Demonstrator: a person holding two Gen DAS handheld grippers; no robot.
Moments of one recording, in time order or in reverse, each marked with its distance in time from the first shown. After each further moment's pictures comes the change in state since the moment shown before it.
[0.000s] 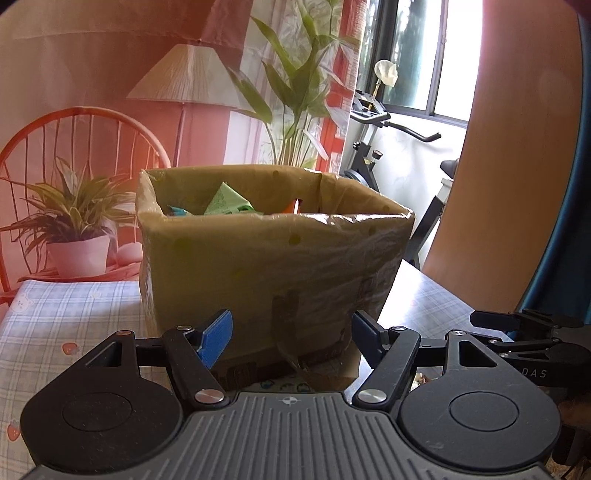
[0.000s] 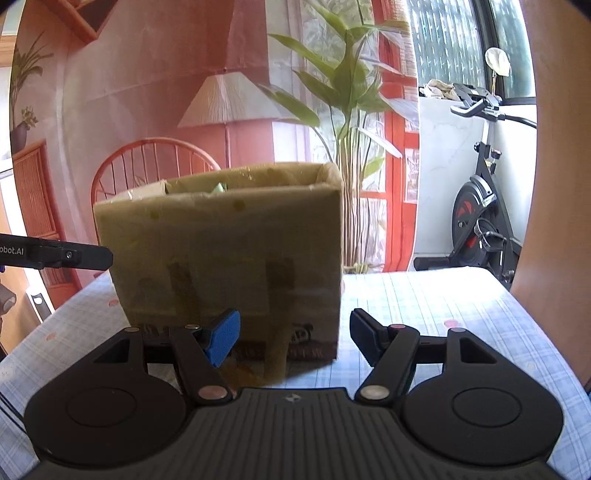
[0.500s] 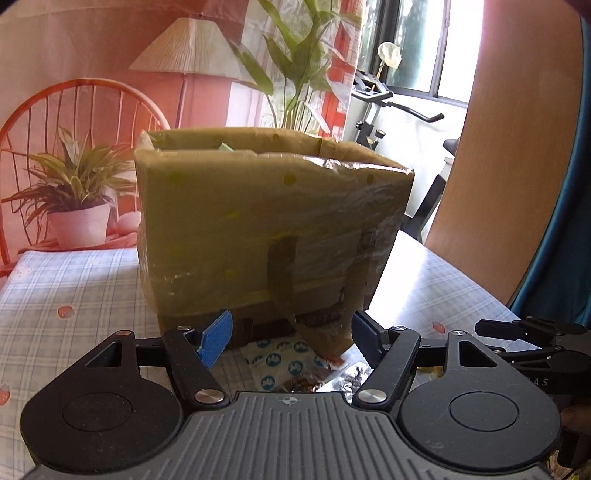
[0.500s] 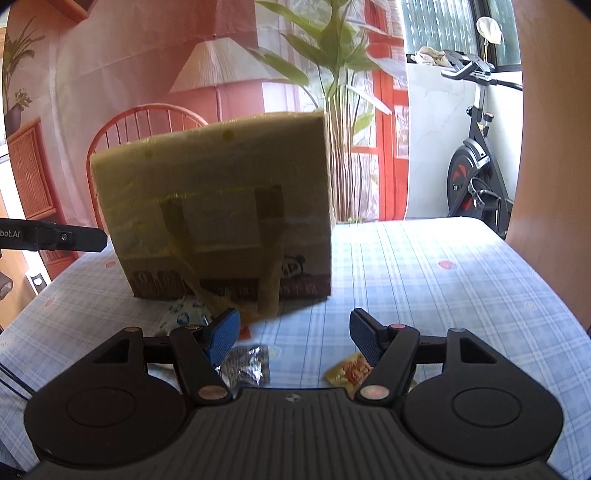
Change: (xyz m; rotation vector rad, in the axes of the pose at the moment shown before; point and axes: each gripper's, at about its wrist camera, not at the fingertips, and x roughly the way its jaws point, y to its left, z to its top) left arm 0.002 -0.006 -0.033 -0.008 0.056 0.016; right arm -0.006 -0.008 -0.046 0.030 0.091 -0.009
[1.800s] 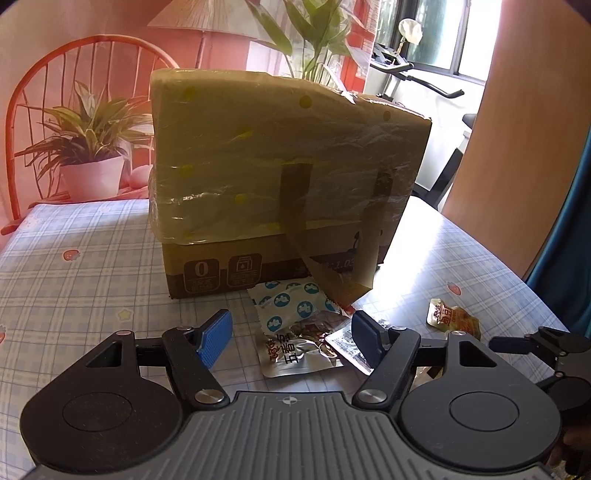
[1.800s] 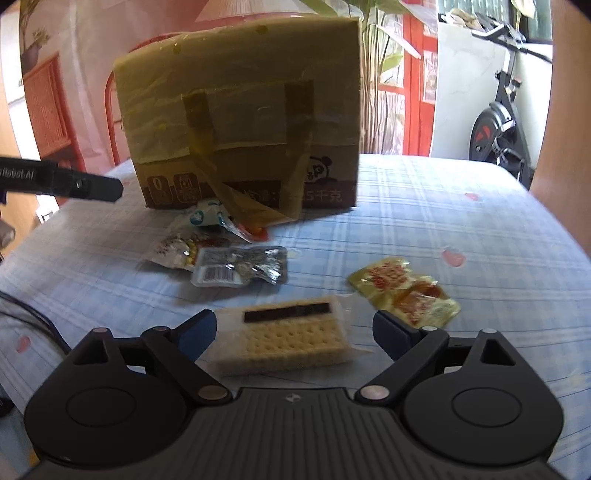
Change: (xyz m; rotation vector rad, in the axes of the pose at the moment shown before) left arm 0.008 0.002 -0.030 -0.038 0.089 0.041; right arm 0.012 0.003 -0.054 -0.092 0.174 0.038
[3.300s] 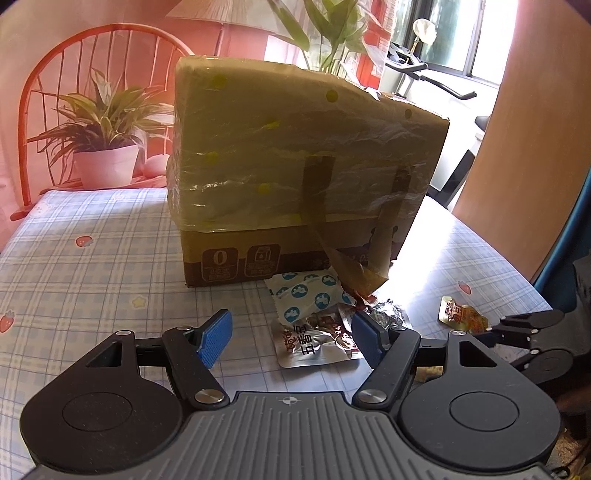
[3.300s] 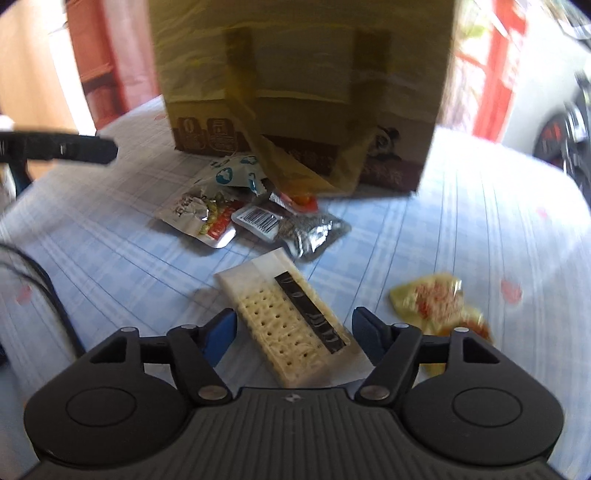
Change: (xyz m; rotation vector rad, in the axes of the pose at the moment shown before) left arm -0.003 0.009 -0.007 -0.037 0.015 0.024; right arm 0.055 0.002 0.034 -0.102 0.213 0.177
